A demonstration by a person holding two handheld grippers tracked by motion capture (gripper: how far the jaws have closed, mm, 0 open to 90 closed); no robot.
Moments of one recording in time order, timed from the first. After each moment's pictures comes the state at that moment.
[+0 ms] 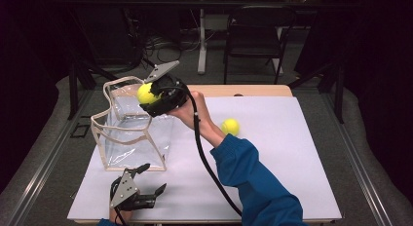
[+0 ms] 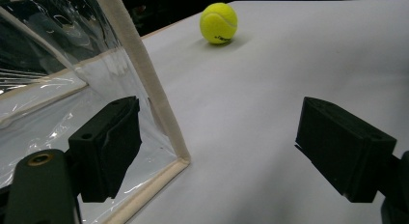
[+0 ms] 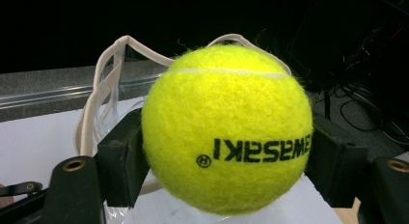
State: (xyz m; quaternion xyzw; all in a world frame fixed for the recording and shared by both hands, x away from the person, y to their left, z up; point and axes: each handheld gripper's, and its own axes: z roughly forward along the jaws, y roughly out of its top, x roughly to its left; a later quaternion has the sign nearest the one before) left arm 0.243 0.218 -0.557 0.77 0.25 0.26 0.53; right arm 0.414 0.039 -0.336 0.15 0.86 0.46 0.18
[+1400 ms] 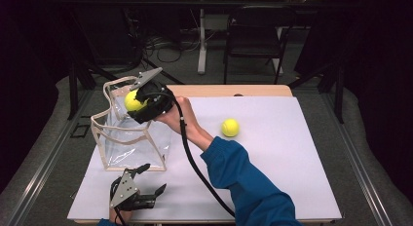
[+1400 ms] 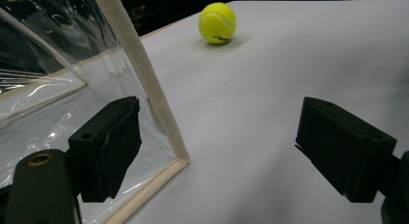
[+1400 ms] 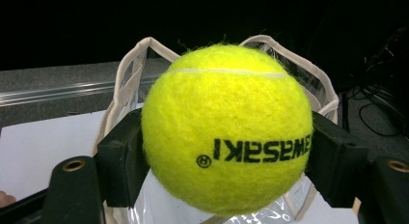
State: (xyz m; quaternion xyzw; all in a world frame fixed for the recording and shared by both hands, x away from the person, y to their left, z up) left arm 0.243 0.218 -0.557 0.77 0.24 0.26 0.52; right arm 0.411 0.074 -0.351 0.14 0.87 0.45 0.16
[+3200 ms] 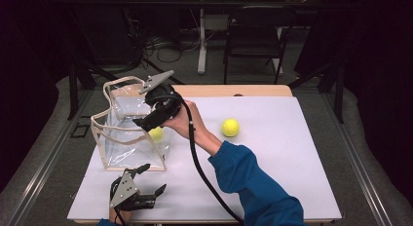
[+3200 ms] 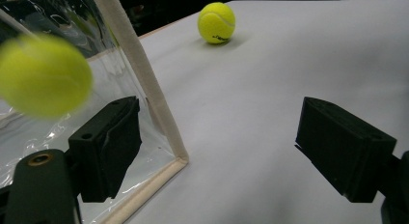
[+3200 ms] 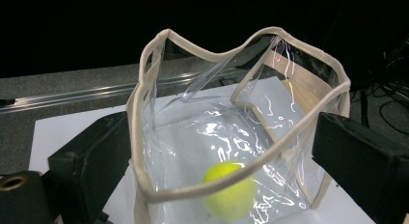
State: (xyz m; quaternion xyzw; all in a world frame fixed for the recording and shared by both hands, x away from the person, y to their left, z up) left arm 0.243 0.218 -0.557 0.77 0.24 0.26 0.53; right arm 0.400 0.048 -0.352 0.14 0.86 0.47 0.13
